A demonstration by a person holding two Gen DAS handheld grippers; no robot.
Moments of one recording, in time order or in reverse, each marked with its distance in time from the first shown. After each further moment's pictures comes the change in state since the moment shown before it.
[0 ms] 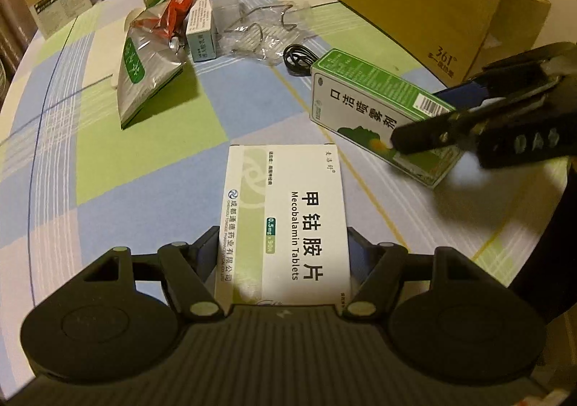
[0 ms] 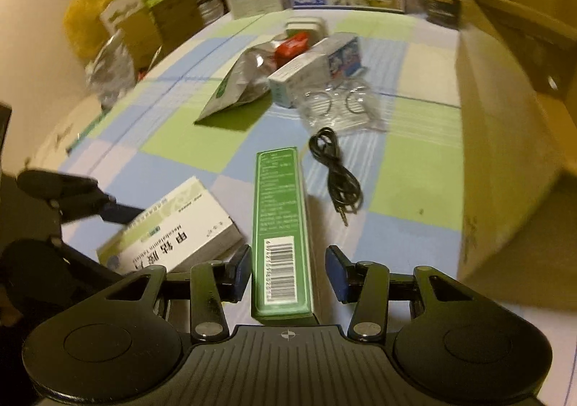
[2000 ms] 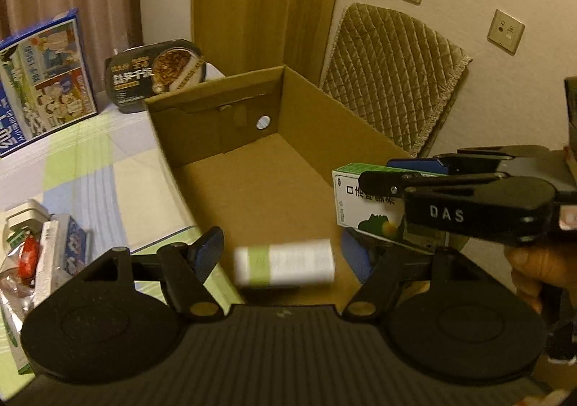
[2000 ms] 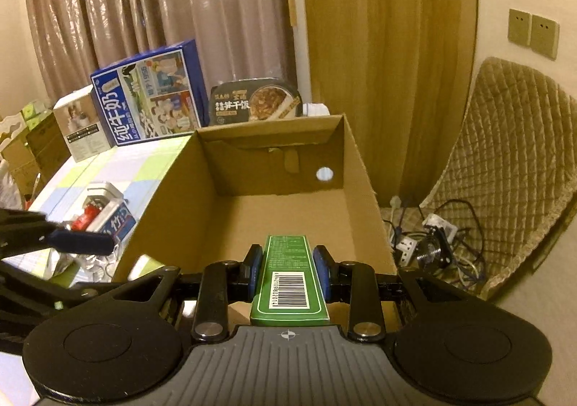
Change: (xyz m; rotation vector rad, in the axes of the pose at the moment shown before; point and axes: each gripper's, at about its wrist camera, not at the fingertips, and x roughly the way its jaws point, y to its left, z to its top) left arm -0.001 -0.130 0.199 0.050 -0.264 -0.182; right arm -0.130 -0.200 0.058 0.233 -0.296 -0.315
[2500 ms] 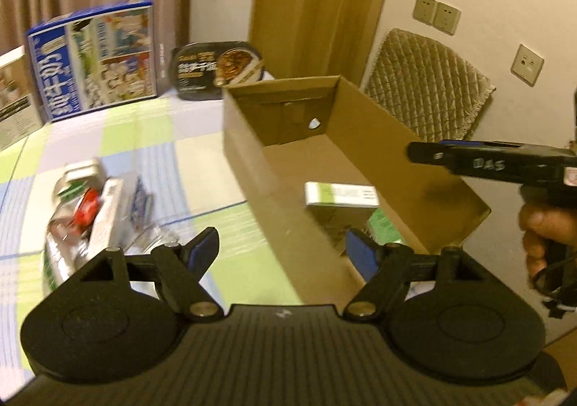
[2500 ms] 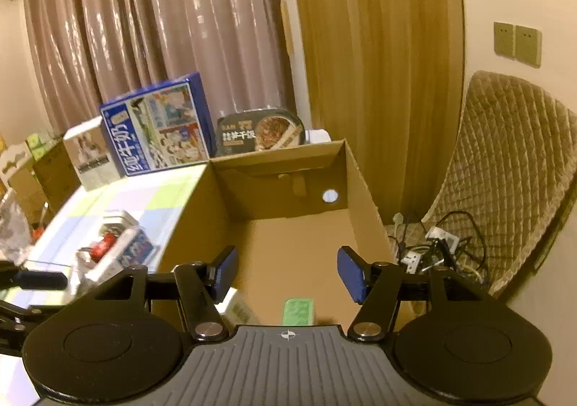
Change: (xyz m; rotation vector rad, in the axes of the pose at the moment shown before) left arm -0.065 0.046 -0.043 -0.118 -0.049 0.072; right arm -0.040 0.014 -0.005 0.058 -0.092 0.012
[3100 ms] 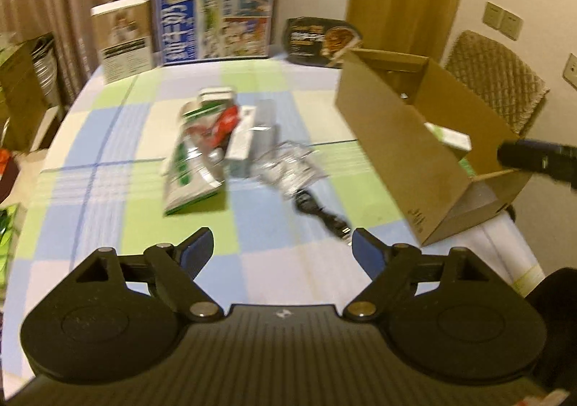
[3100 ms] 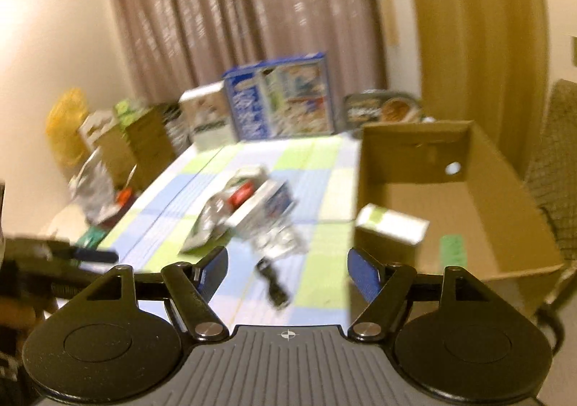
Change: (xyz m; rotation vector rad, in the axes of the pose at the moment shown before) left arm -0.097 0.089 -0.099 -0.127 0.027 0.200; right arm -0.060 0.134 -0.066 -0.126 0.053 0.246
